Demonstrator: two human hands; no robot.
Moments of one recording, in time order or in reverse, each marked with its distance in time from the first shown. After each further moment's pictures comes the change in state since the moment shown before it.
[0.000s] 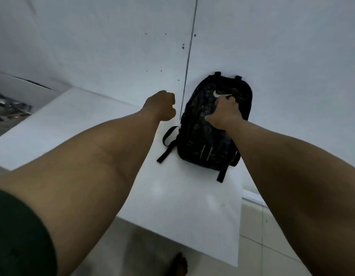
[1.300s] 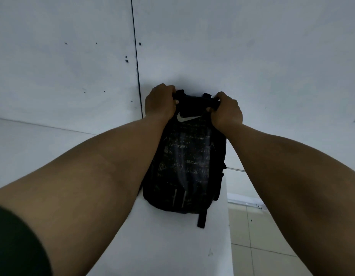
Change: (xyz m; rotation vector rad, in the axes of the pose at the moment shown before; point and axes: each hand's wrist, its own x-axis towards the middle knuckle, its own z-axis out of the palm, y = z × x) left_hand 0.224 0.096 0.069 -0.251 0.244 0.134; right_hand 0.177 0.100 -0.014 0.200 0.292 0.127
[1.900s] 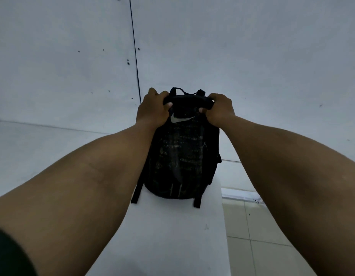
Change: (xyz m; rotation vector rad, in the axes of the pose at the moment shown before) left_hand -0.094 0.018 -0.054 -0.056 -0.035 0.031; right_hand -0.078 -0.009 -0.052 0.110 -0.074 -0.015
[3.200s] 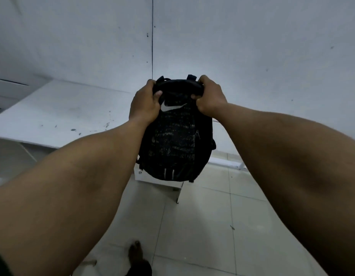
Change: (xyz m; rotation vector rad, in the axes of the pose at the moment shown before) left_hand -0.459 0.121 -0.141 -0.216 0.248 -0.045; right_hand -0.465 -0.027 -0.121 -0.002 -0.017 -0.214
